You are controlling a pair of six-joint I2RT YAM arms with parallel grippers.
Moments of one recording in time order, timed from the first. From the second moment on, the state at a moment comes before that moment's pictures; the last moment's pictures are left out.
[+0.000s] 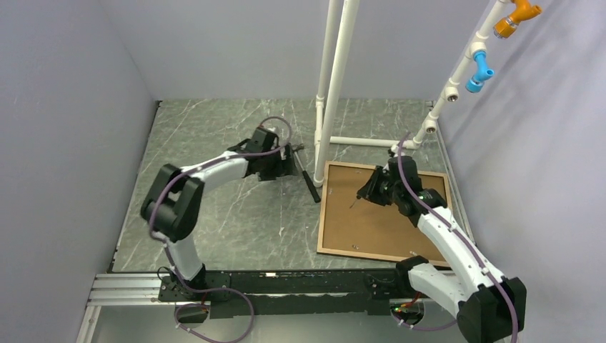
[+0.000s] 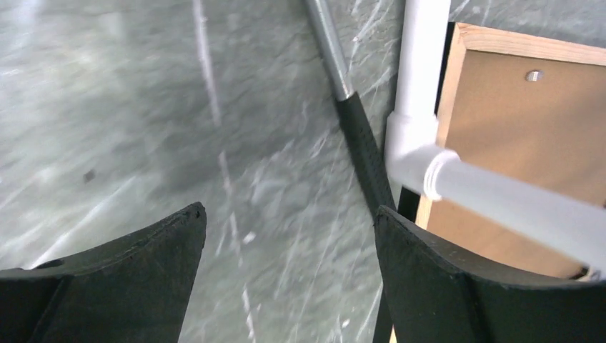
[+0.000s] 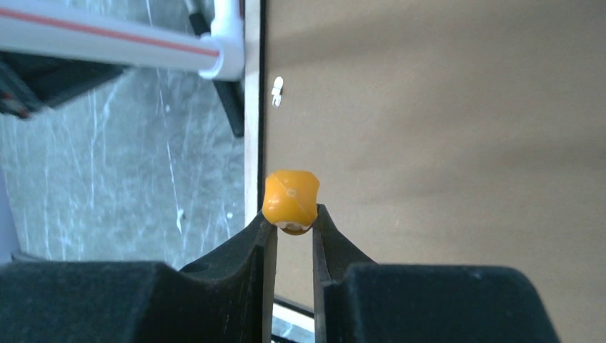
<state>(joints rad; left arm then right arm) -0.54 1.83 1.19 -0.24 0.14 -0.65 0.28 0.93 0.71 -0.53 -0.10 0.60</state>
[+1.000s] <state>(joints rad) -0.48 0.50 0.82 -0.87 -0.10 -0.59 0.90 2.19 1.77 -0.50 0.33 0.43</state>
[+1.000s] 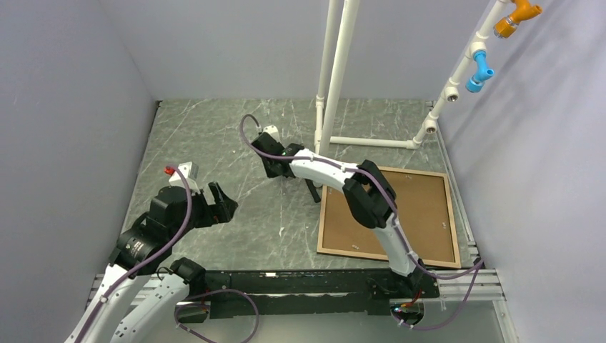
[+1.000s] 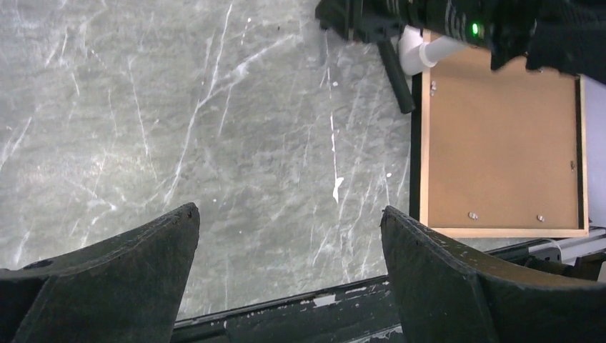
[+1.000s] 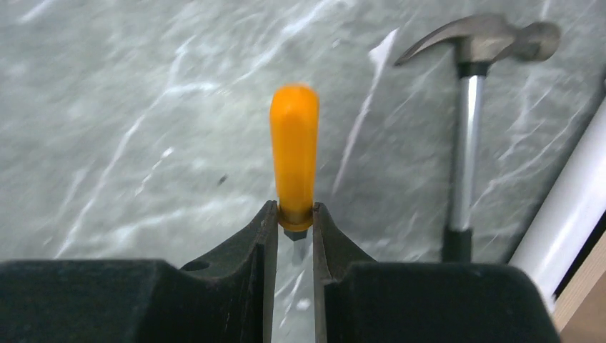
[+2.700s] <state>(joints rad) -0.69 0.84 0.60 -0.35 0.29 -0.61 0.78 1.27 1.07 -0.66 0.20 0.44</state>
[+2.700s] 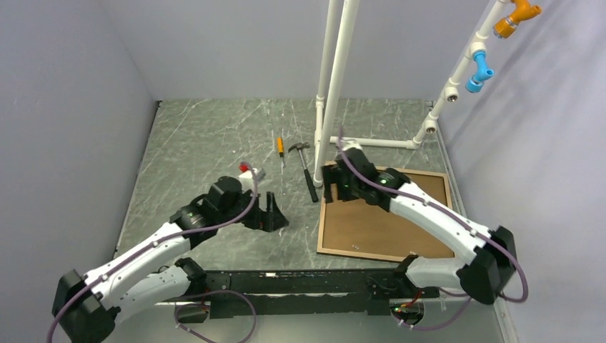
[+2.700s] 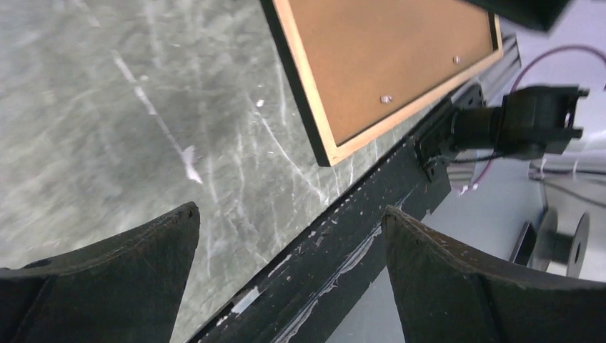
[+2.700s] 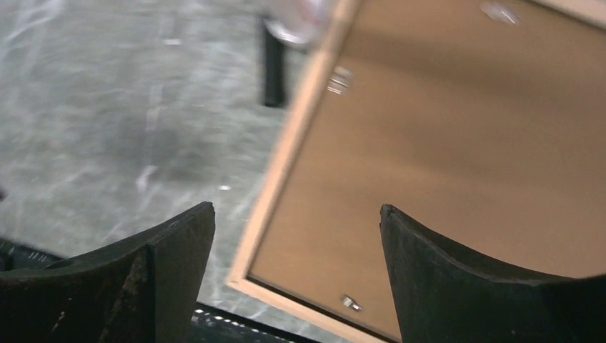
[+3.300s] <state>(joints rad) -1.00 1.17 0.84 -0.21 0.19 -0.49 -0.02 0.89 0.75 -0.92 0.31 0.82</state>
